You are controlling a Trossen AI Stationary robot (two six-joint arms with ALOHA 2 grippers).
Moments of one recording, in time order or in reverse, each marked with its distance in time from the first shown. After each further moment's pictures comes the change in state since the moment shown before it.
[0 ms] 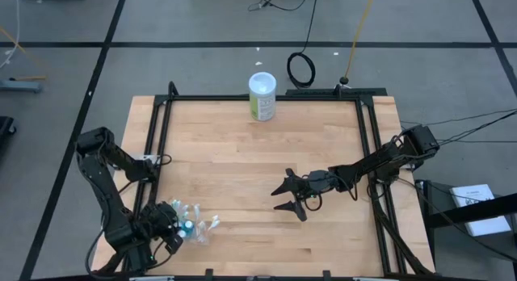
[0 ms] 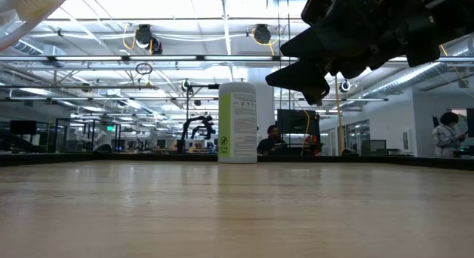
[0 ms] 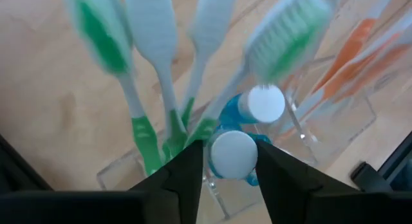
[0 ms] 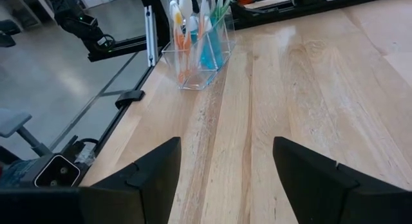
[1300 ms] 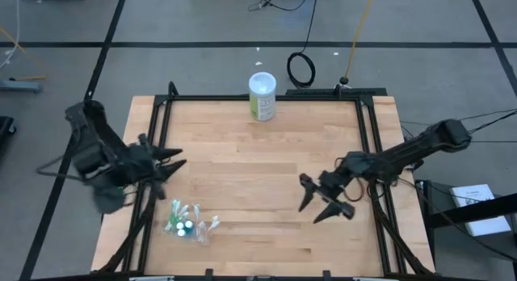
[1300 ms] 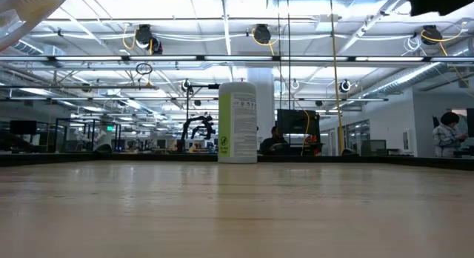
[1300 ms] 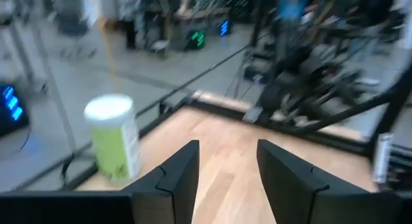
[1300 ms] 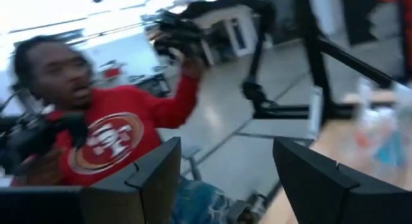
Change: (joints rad) left arm 0.140 -0.512 0.175 0.126 -0.933 1.151; right arm -0.010 -0.368 -0.012 0.045 -0.505 0.113
